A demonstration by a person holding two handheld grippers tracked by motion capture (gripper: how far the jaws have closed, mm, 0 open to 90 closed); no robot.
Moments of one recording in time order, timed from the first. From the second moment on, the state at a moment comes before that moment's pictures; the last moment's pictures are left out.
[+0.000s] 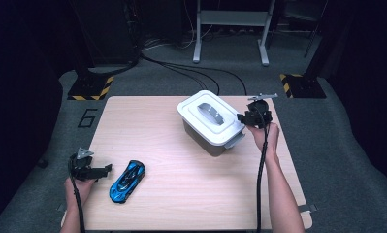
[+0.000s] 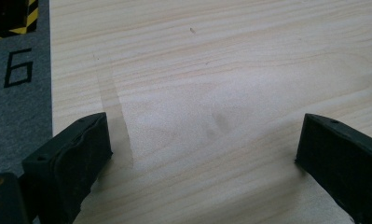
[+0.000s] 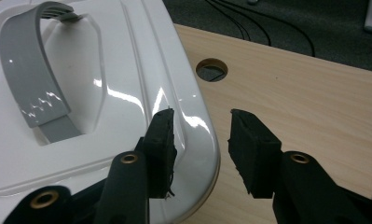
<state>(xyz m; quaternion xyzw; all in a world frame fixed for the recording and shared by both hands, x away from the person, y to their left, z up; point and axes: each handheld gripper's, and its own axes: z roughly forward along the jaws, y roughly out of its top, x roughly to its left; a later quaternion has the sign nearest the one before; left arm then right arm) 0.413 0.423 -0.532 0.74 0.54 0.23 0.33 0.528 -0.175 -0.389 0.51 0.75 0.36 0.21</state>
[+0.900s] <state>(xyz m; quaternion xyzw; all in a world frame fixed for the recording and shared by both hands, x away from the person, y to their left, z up) 0.413 0.423 -0.532 0.74 0.54 0.23 0.33 0.514 -0.169 -0.396 0.49 0.77 0.38 0.15</state>
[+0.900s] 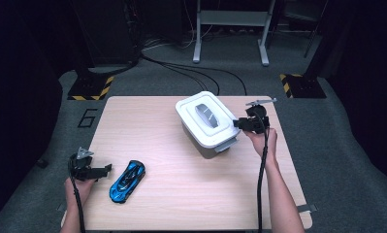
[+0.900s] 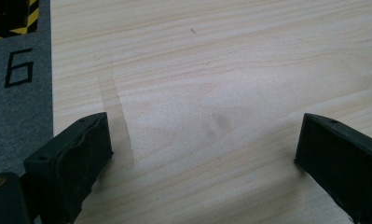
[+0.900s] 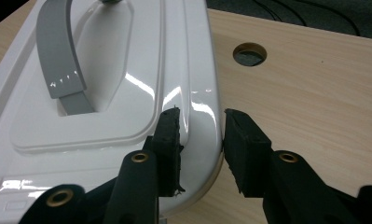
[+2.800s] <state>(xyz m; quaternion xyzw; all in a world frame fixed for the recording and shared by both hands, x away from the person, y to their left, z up) 0.413 0.423 -0.532 0.74 0.54 0.23 0.33 0.475 -0.097 -0.403 0.42 0.79 0.43 0.11</state>
